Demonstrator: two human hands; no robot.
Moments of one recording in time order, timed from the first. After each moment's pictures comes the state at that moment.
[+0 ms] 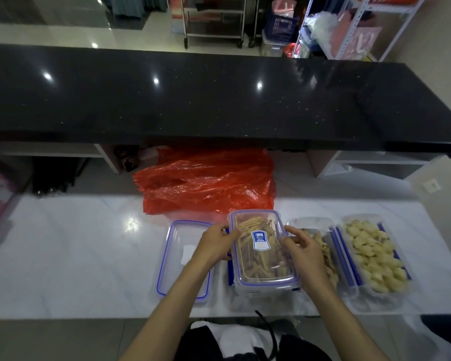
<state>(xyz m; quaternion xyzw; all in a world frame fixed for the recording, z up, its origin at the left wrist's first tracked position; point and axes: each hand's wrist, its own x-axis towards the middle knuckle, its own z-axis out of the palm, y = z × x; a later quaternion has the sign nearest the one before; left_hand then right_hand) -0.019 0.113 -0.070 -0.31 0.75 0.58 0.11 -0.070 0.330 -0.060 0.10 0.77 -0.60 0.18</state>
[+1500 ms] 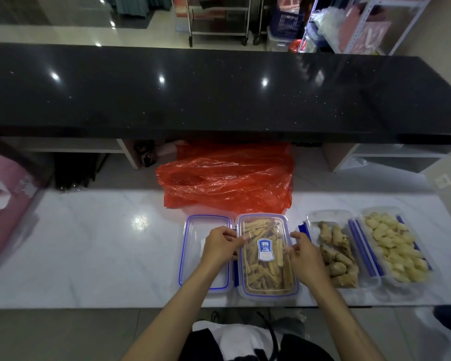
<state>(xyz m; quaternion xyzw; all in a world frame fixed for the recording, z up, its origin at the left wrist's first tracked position) 0.021 0.086 -0.102 -0.35 0.69 0.63 0.07 -0.037 0.298 -0.078 -0.02 0.92 -0.34 0.19</state>
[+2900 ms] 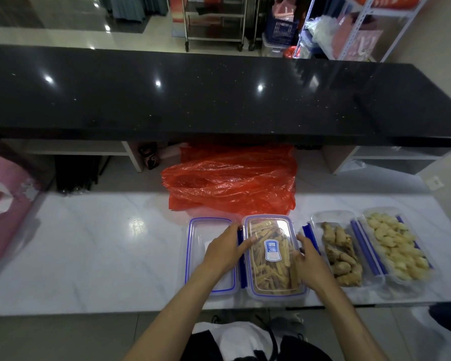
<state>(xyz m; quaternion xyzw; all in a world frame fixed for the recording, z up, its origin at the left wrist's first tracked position) 0.028 0.071 -0.094 -0.15 0.89 0.41 0.11 -0.023 0.293 -0.077 0.03 0.89 -0.37 0.25</state>
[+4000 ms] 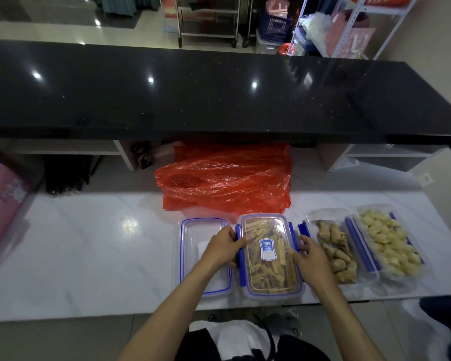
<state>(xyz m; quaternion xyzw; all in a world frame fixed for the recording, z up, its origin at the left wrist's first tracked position) 0.017 0.072 -0.102 -0.29 0.75 0.57 0.18 -0.023 0.303 -0.081 0.06 0.88 -0.43 0.19</state>
